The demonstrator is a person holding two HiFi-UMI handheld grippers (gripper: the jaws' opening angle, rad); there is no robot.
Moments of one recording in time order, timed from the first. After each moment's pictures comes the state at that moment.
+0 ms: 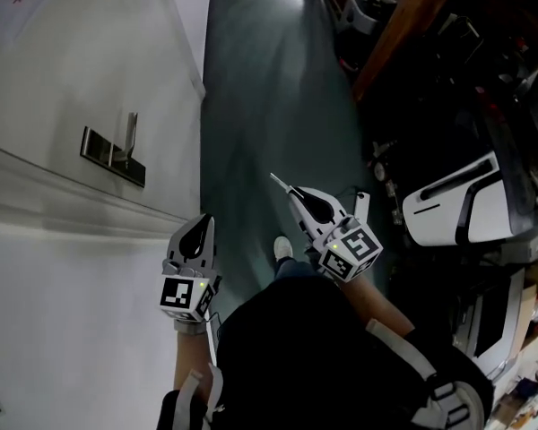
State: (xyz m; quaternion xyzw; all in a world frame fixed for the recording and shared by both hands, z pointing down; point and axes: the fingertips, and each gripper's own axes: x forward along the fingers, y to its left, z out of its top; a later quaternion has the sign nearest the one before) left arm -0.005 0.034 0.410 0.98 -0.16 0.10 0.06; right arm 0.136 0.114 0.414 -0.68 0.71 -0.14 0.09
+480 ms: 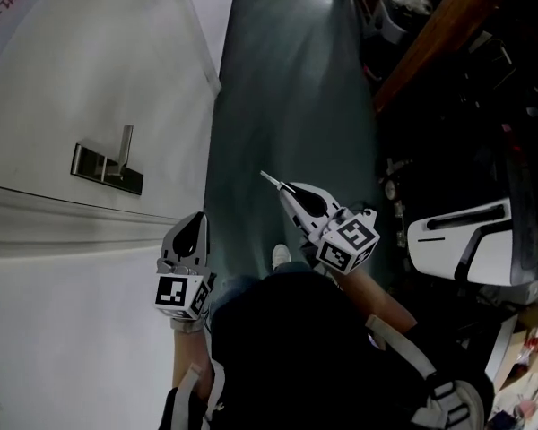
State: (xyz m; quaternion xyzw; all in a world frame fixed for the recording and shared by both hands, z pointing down) left arm 0.061 -0.015 0.419 0.96 -0.25 0.12 0.05; right arm 0.213 0.045 0.427 -0.61 0.76 -0.19 0.11
